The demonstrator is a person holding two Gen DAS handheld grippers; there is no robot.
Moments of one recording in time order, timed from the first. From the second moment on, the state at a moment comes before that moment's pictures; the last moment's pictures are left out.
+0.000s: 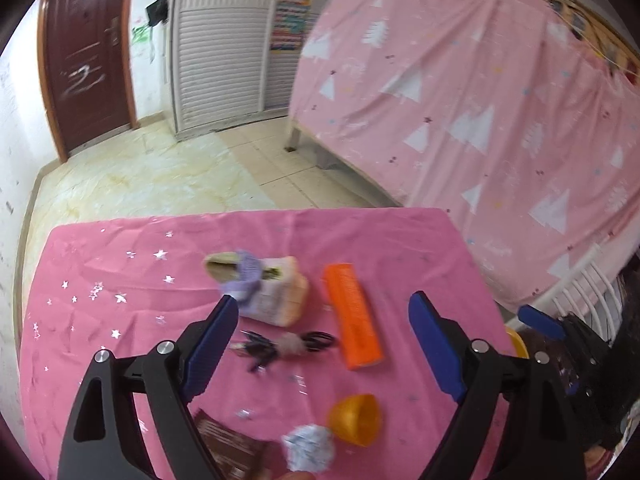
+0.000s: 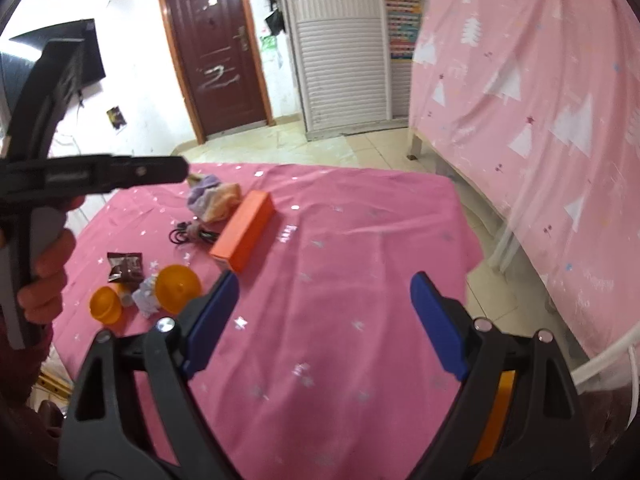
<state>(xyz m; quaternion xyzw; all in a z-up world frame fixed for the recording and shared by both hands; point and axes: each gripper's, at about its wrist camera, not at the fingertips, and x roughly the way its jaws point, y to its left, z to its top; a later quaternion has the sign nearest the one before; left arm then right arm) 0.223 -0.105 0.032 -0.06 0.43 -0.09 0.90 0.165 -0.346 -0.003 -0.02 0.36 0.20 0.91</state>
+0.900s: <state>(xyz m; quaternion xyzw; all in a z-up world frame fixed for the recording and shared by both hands) 0.295 -0.074 -0.031 -0.07 0.50 -0.06 0.86 0.203 -0.274 -0.011 -0.05 0.38 0.24 0.89</state>
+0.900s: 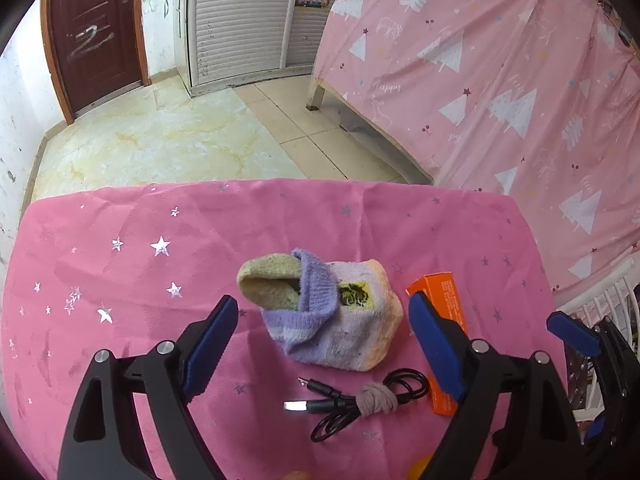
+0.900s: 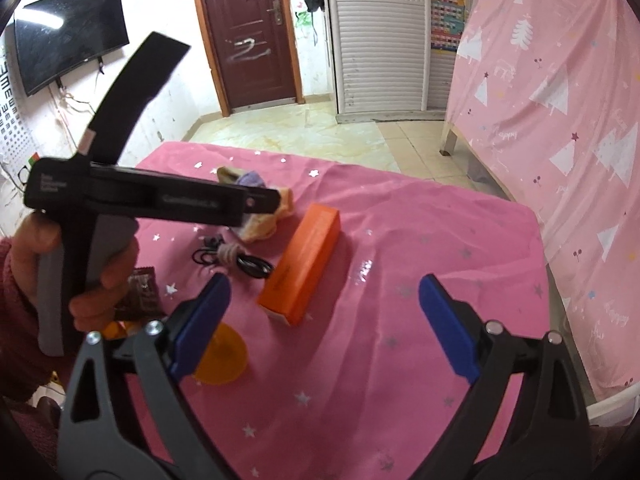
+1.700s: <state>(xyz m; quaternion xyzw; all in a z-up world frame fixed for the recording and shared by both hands) 0.272 -0.023 -0.015 -0.14 0.44 -0.03 0.89 0.246 -0.238 -0.028 -0.06 0.42 0.21 0.88</state>
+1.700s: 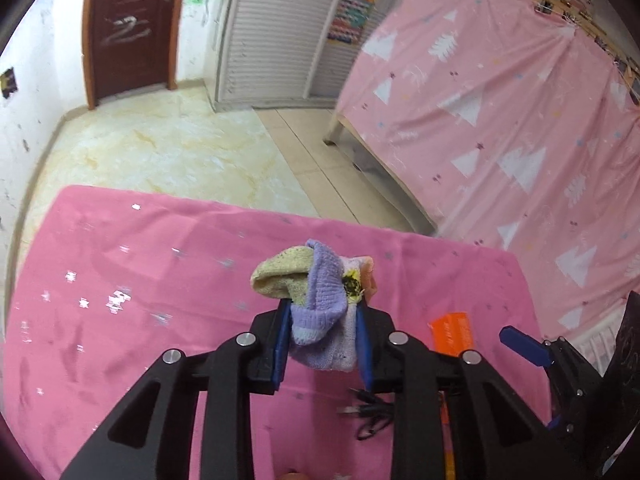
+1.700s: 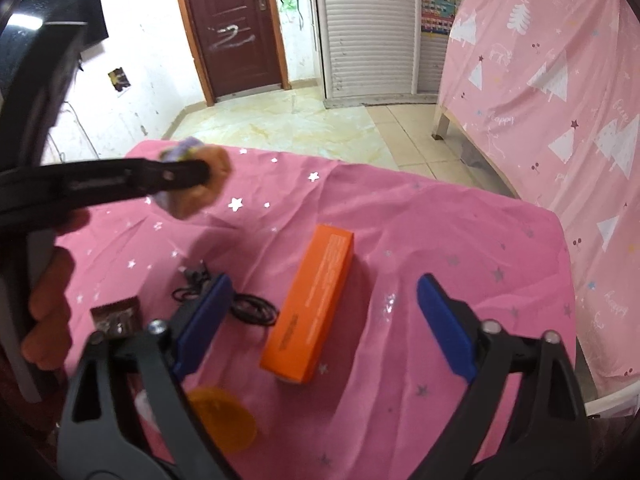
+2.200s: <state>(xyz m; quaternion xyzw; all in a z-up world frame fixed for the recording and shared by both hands) 0.273 -0.024 -0.016 -0.10 0.43 -0.01 0.90 0.256 -0.232 -0.047 -0.09 0.42 0.17 0.89</state>
